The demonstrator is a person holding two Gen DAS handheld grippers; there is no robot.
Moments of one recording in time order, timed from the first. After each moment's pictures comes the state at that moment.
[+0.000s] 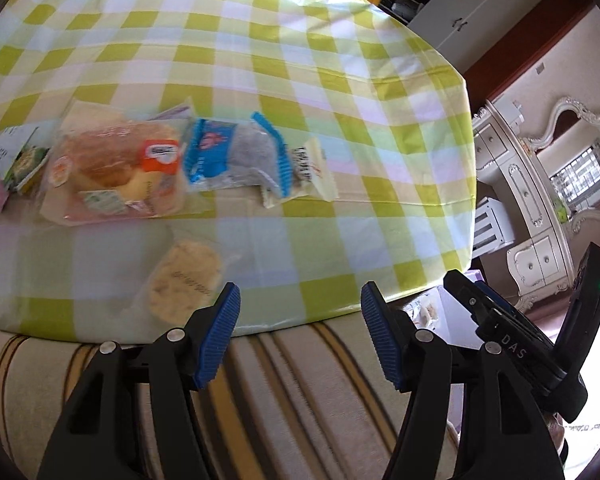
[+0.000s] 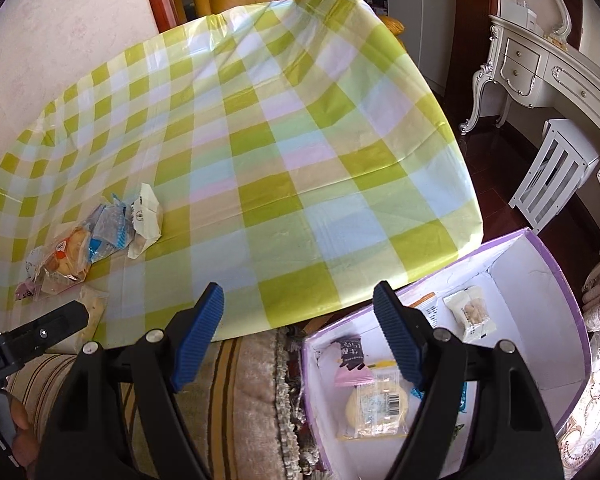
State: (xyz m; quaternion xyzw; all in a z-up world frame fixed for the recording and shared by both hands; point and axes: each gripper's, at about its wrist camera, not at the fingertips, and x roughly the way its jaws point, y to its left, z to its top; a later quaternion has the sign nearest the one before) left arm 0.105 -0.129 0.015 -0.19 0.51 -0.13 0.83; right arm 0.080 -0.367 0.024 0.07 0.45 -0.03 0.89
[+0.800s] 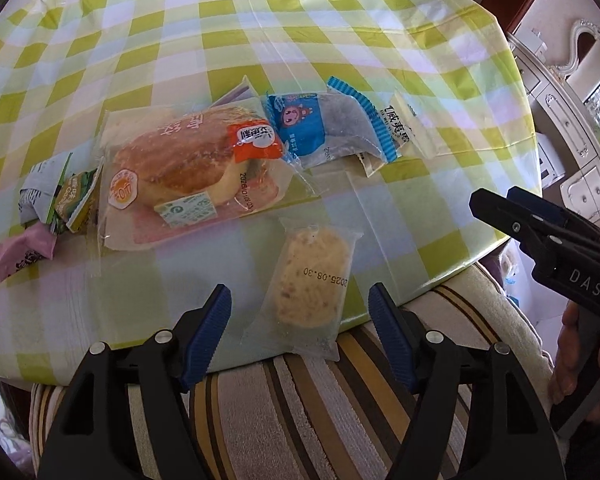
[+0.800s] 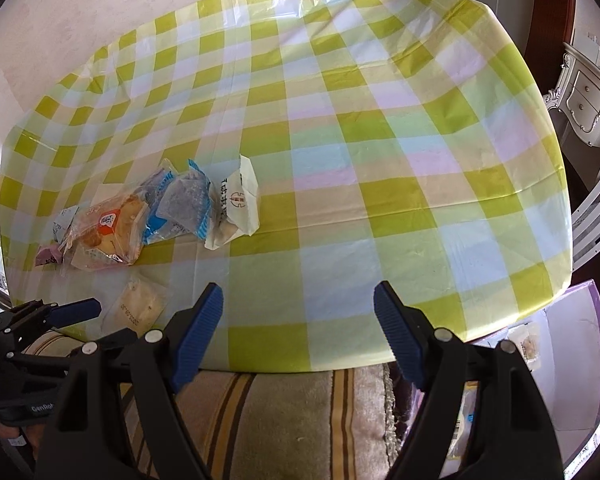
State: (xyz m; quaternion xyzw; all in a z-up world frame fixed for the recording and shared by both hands) left arm 0.121 -0.105 -0.015 -0.04 0.56 -0.11 0.82; right arm 0.125 -0.285 0.014 0.02 0.48 0.07 0.87
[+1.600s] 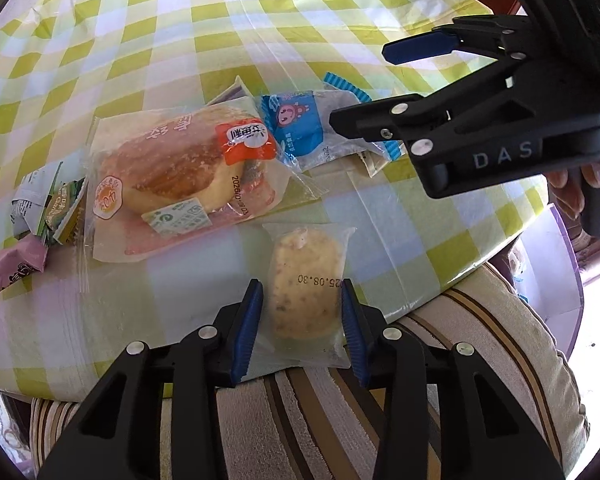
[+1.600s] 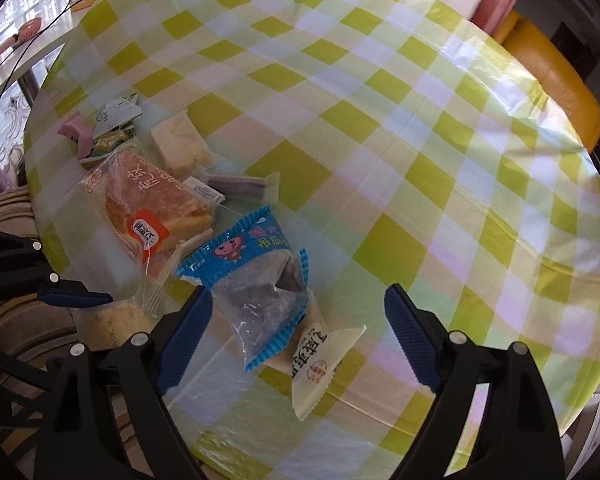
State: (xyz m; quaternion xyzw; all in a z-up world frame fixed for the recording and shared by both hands) left arm 0.122 -0.105 -0.022 -0.03 0.55 -0.12 0.83; right arm 0.216 -0.169 0.017 -0.30 0.46 0.30 0.78
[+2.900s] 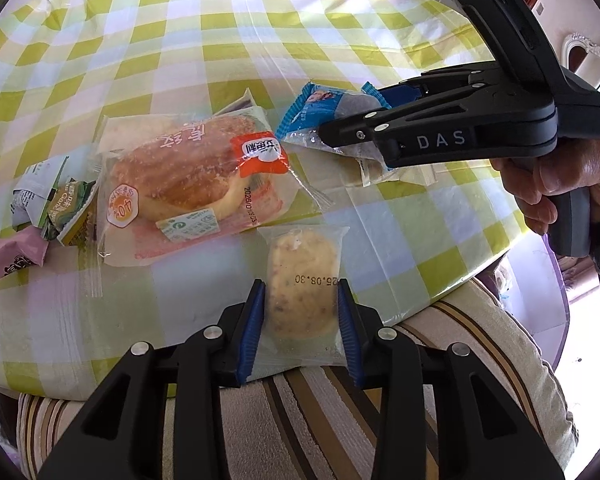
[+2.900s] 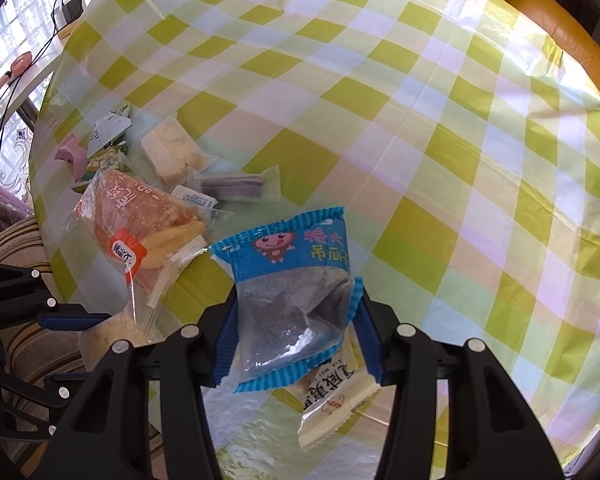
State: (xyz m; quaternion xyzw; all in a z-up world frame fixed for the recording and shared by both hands) left arm 0.118 -0.096 -0.016 -0.06 0.52 -0.13 0.84; right arm 0.237 -0.179 0.002 -0.22 0.51 0.31 0.77
